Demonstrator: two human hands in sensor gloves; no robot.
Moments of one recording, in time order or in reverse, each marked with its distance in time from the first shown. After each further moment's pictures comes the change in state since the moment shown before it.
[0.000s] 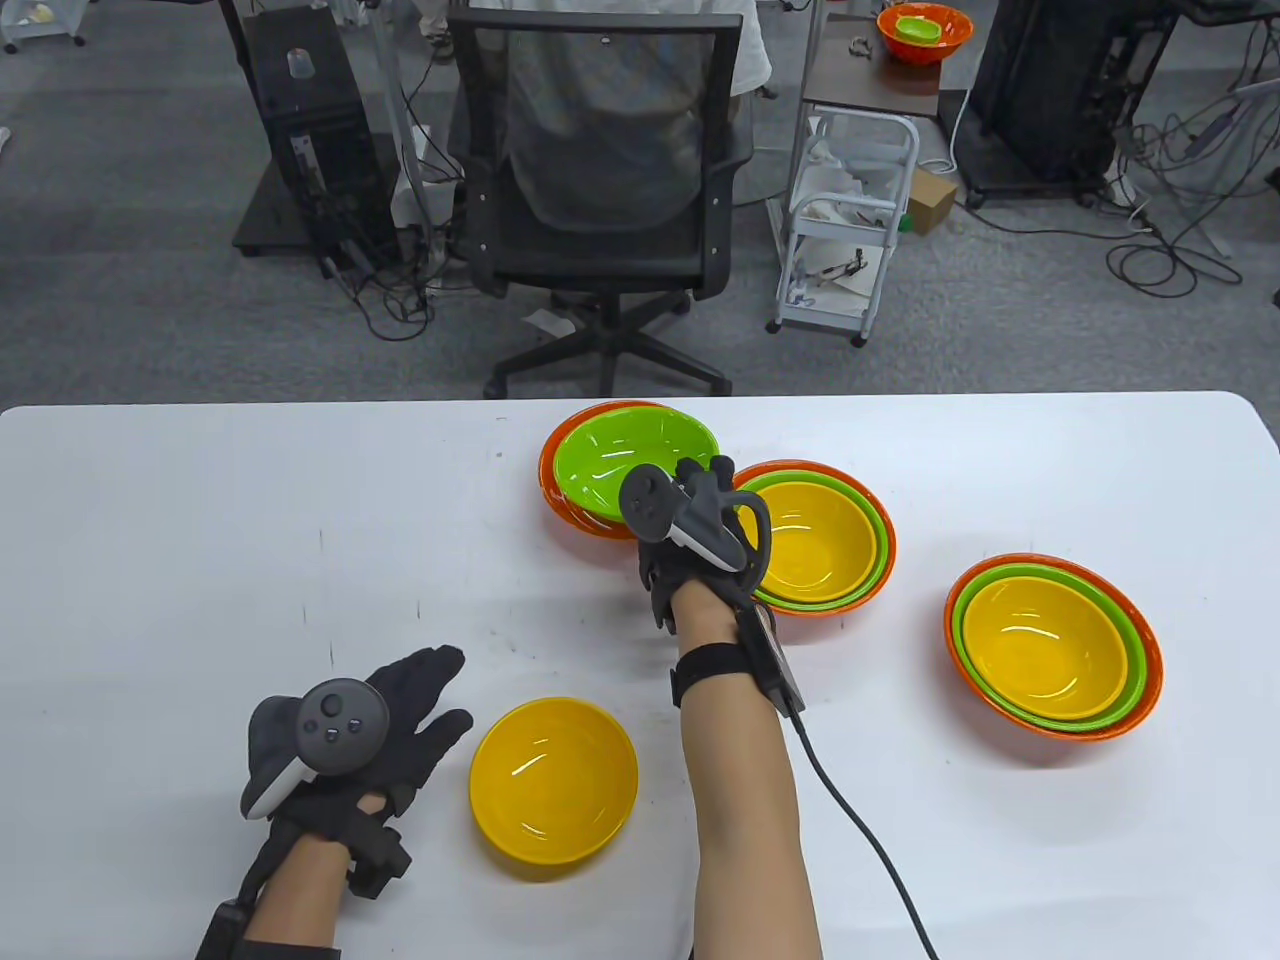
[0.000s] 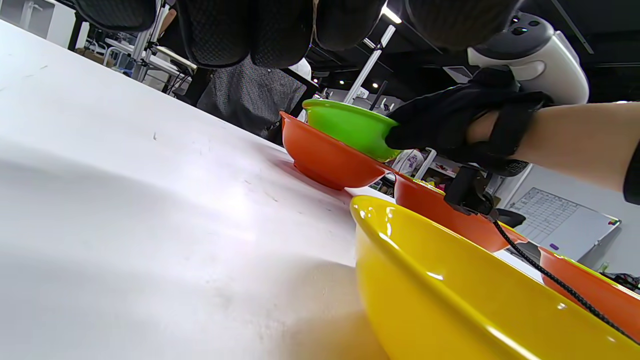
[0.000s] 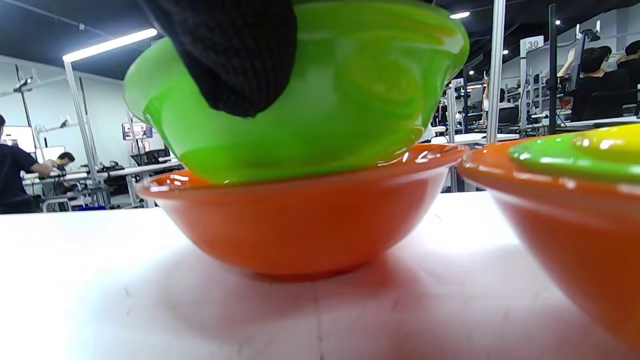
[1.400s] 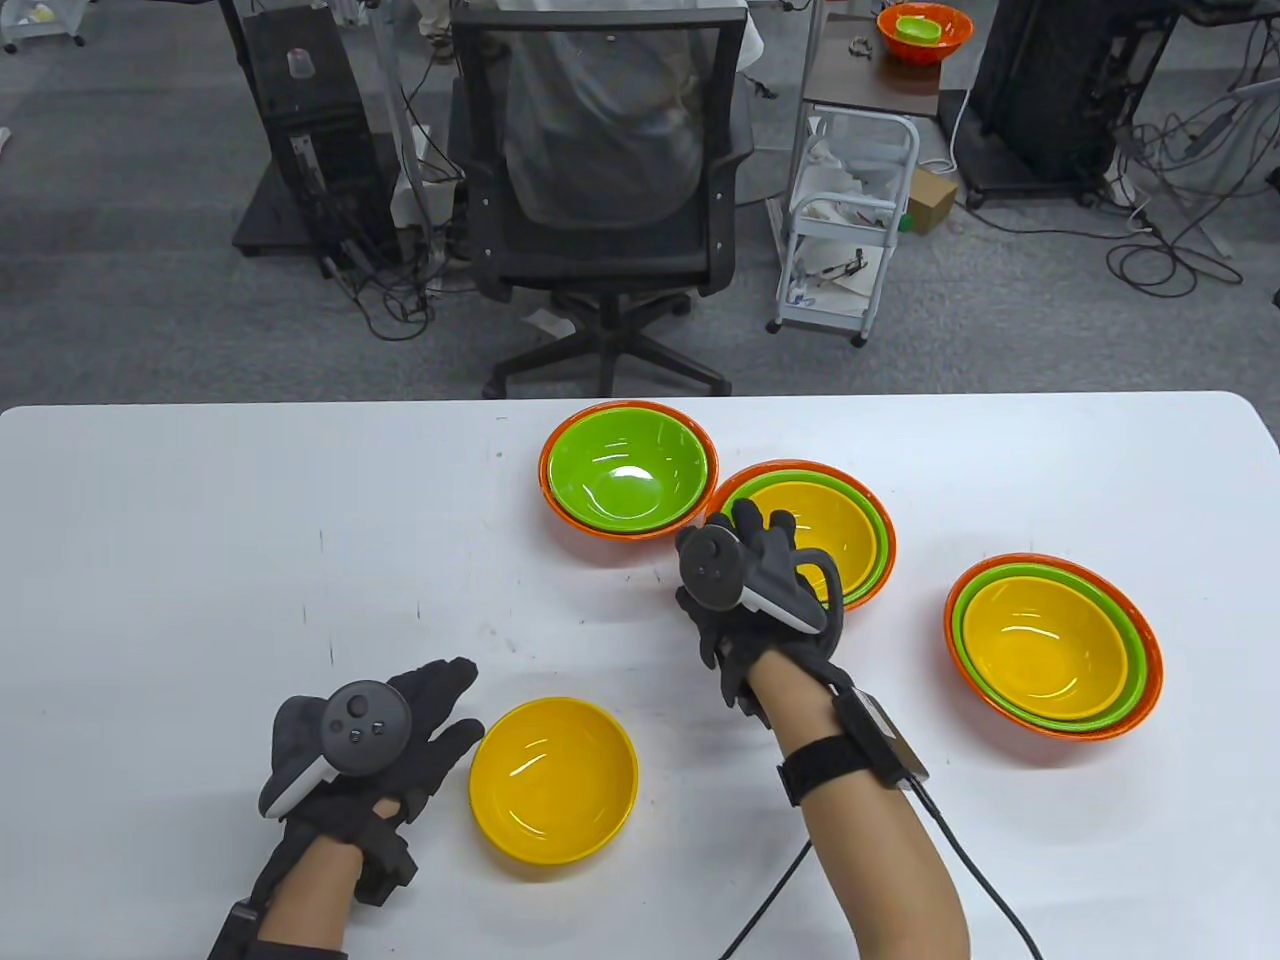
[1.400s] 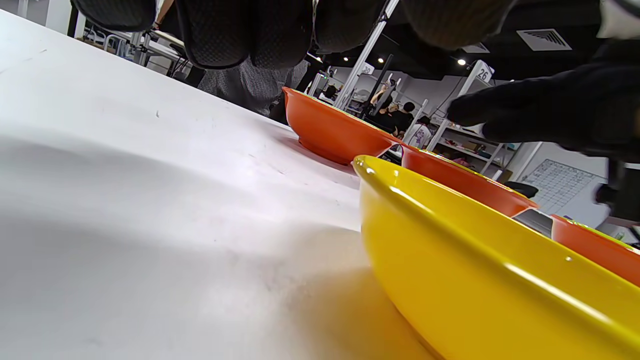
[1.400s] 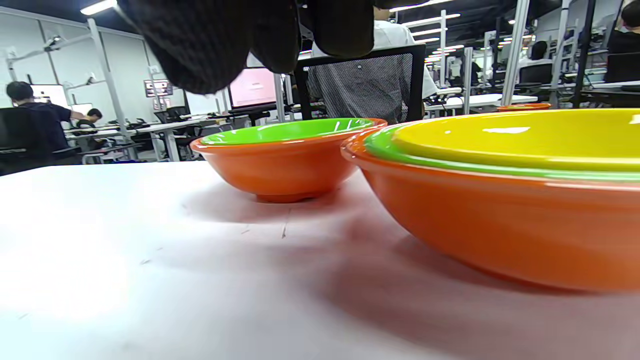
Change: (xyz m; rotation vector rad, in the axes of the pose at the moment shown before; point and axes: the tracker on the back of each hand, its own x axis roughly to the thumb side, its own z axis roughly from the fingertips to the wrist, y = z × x) left_hand 0.009 -0.010 -0.003 -0.063 0.018 -0.050; right_hand -0.042 -0.041 0.099 0.134 -0.082 -0.024
